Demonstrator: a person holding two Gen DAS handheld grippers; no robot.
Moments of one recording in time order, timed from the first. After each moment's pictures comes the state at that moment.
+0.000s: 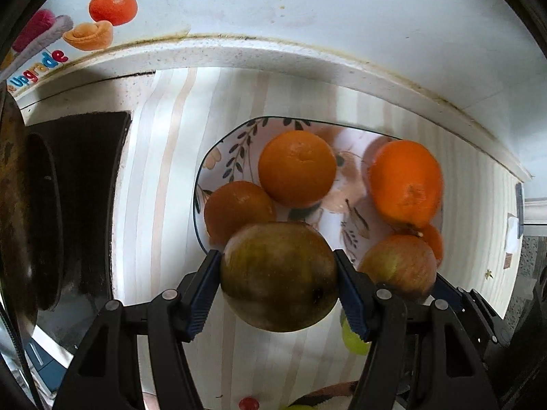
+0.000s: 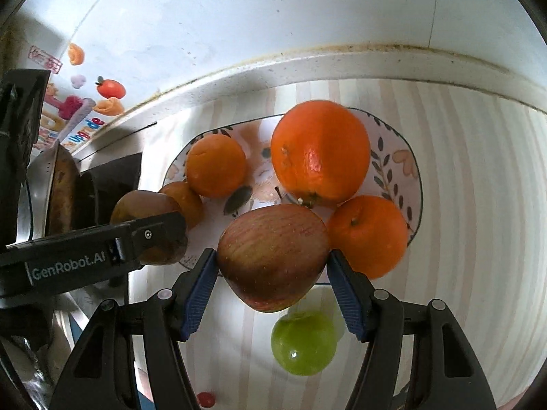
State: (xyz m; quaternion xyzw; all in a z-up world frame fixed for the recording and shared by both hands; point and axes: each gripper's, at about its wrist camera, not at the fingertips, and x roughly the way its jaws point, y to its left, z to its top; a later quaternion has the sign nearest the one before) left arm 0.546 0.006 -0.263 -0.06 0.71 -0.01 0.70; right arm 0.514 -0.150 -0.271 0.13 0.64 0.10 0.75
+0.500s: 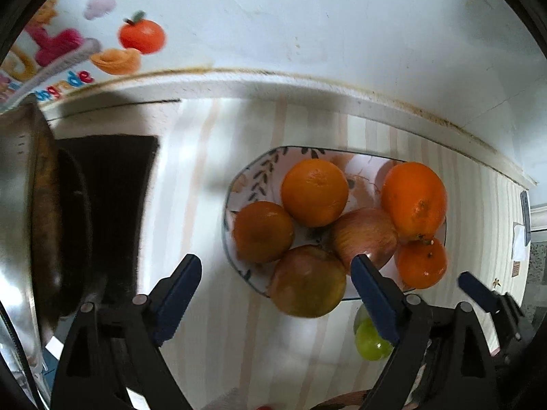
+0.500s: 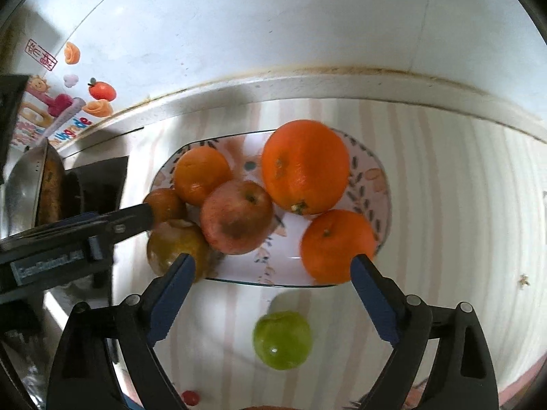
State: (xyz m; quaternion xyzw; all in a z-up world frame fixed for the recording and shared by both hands) left arm 0.533 0.021 -0.228 -0.04 0.66 0.01 0.75; right arm 0.514 -0.151 -0.245 0.07 0.63 0.06 0.77
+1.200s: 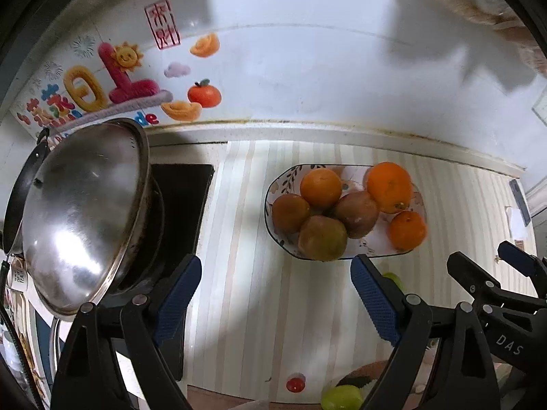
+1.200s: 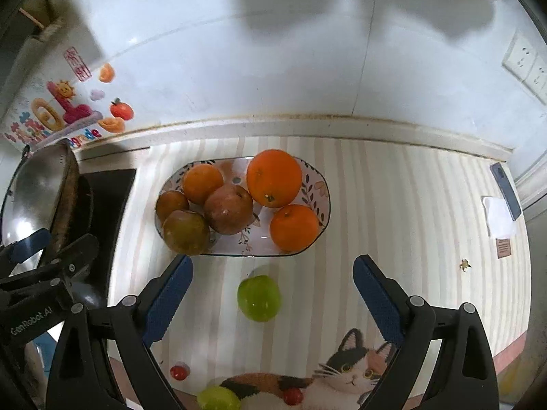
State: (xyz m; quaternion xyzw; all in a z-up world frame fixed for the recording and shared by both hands) left arm 0.429 0.025 -0.139 0.01 0.55 0.03 0.83; right arm 0.436 -0.160 -0.146 0.03 0.56 0.02 0.83
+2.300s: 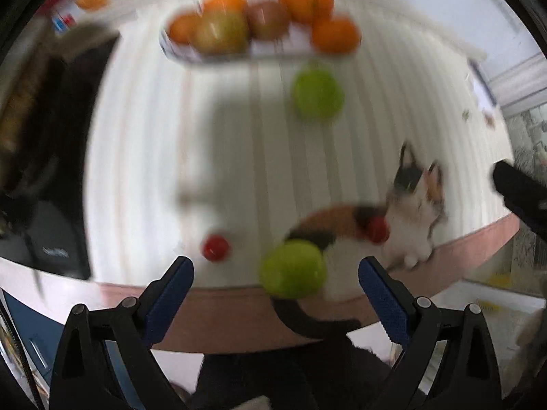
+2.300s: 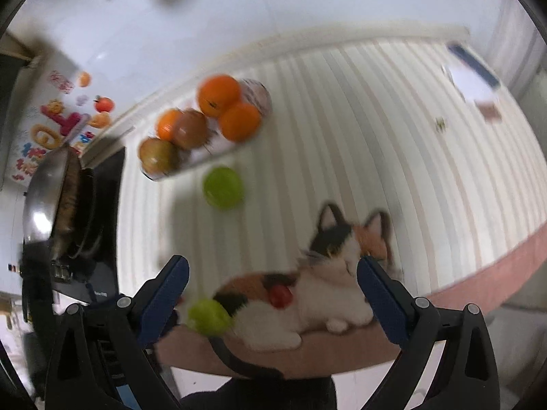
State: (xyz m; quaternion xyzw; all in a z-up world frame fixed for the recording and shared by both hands) left arm 0.311 -0.041 -0.260 0.01 0.71 -0.09 0.70; right arm 0.286 -0.241 -0.188 0.18 0.60 -0.02 0.78
